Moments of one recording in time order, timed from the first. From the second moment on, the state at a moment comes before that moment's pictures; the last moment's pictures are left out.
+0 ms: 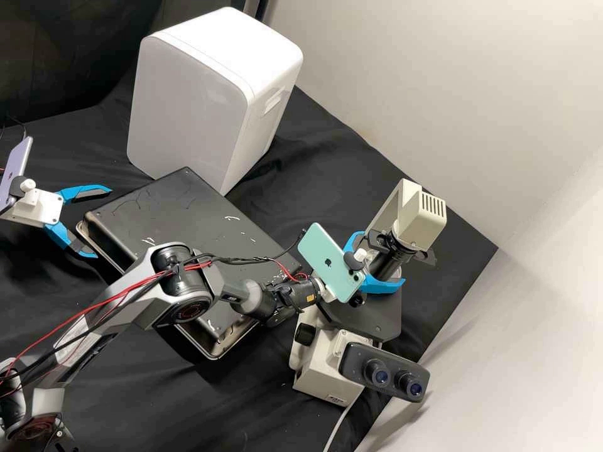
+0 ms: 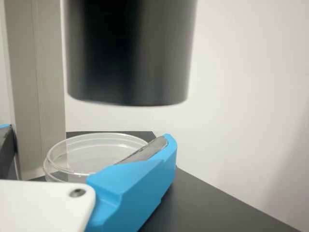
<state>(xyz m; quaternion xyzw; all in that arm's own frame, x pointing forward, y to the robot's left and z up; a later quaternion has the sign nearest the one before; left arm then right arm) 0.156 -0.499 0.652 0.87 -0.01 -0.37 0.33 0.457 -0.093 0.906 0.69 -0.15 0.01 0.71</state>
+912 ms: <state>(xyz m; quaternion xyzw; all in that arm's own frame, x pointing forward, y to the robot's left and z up) 0.156 -0.498 0.651 0.87 0.00 -0.37 0.32 0.385 -0.076 0.887 0.74 -0.12 0.02 0.66</state>
